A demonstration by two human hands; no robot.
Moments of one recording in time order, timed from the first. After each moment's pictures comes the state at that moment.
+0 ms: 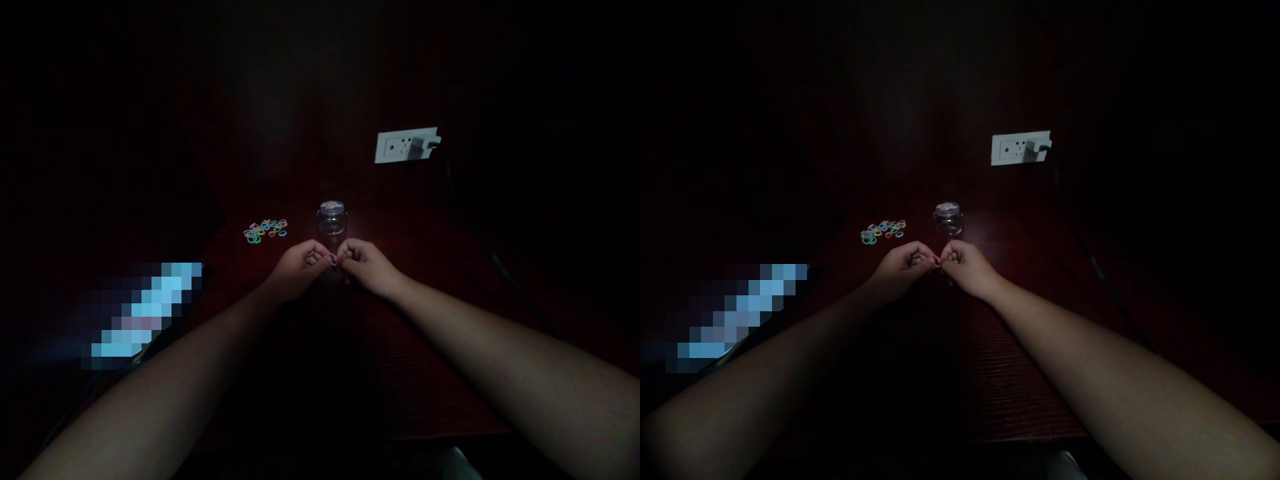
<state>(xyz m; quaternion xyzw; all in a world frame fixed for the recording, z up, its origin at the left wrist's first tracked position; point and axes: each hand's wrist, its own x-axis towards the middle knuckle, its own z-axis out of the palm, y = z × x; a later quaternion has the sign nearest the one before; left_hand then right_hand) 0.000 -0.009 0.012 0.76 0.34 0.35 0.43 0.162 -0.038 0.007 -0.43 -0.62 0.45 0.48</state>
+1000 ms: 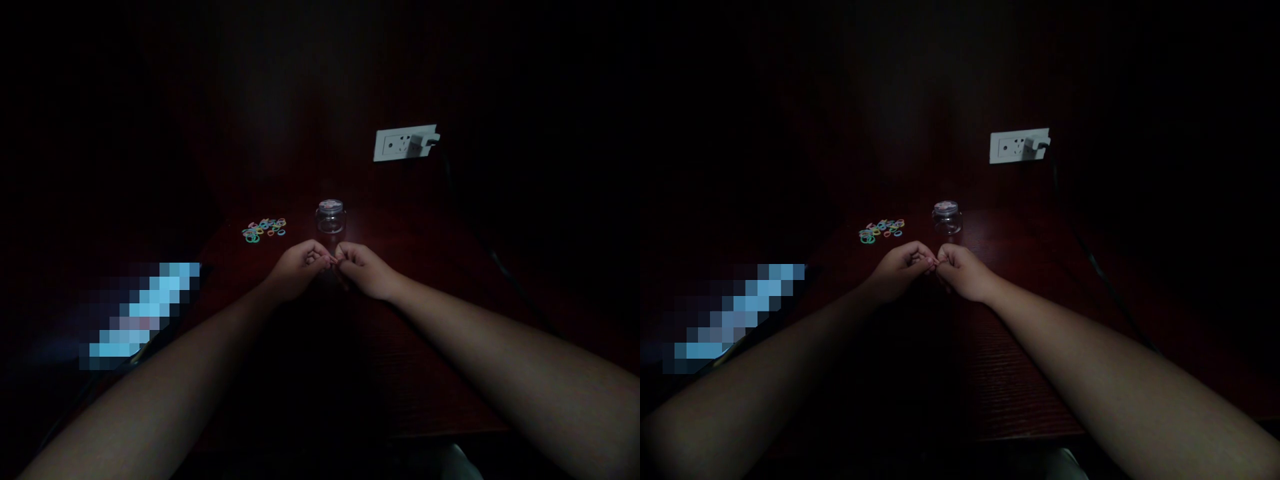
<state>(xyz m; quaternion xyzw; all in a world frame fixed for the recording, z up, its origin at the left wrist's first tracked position) -0.002 -0.010 0.013 0.78 0.34 0.33 0.41 0.160 -0.045 0.008 -0.41 -0.66 0.46 0.43</state>
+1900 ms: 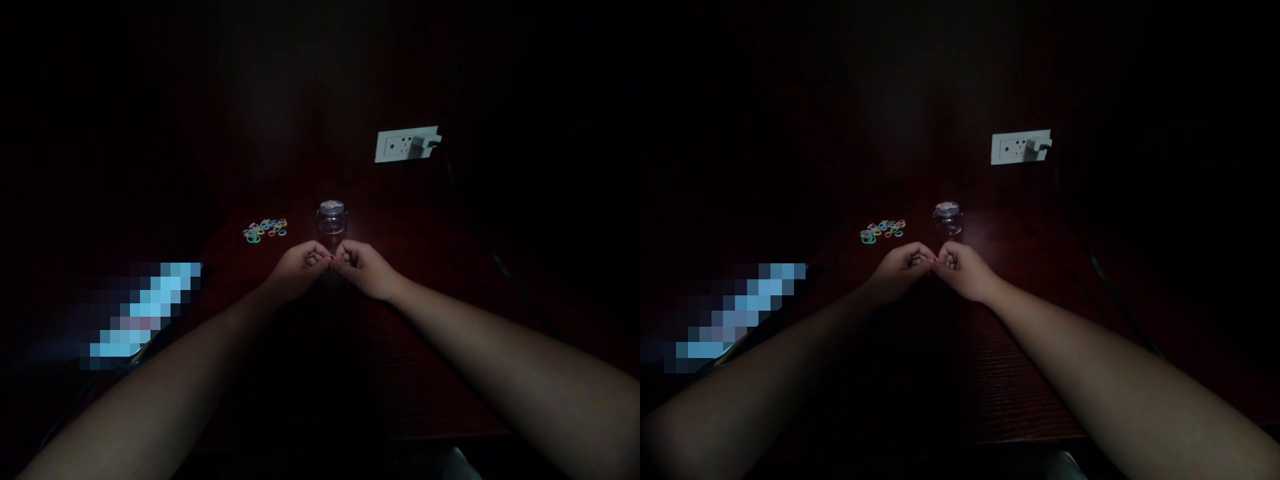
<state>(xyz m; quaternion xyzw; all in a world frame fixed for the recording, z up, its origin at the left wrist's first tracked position) 0.000 -0.013 0.017 0.77 0.36 0.33 0.42 0.162 -0.045 0.010 -0.43 -0.69 0.38 0.44</state>
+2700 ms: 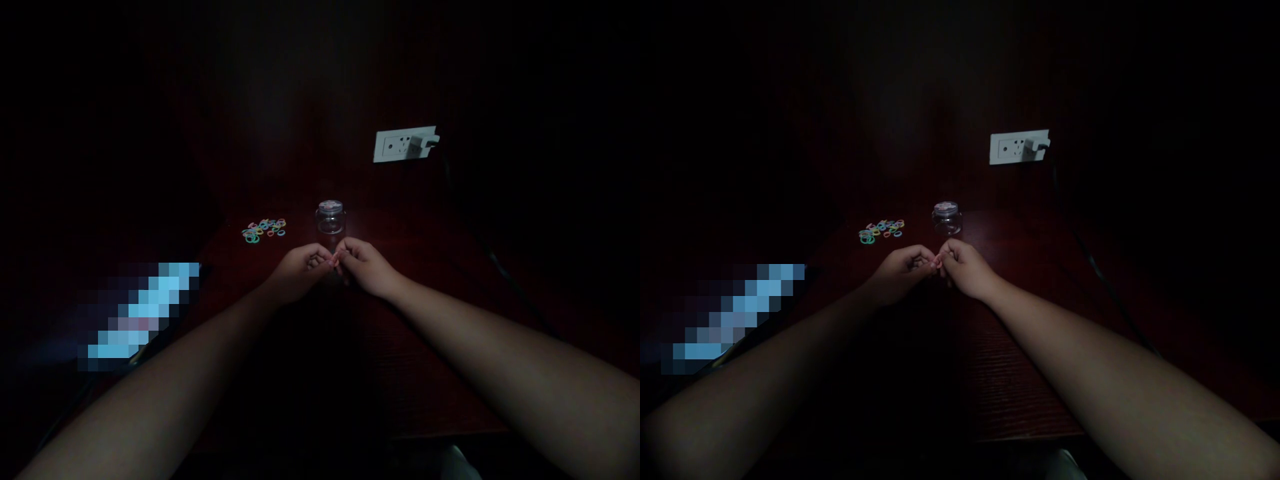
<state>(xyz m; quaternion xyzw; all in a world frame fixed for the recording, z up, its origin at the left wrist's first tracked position) 0.000 -0.017 0.016 0.77 0.32 0.32 0.44 0.162 -0.041 0.007 -0.43 -0.65 0.42 0.46</state>
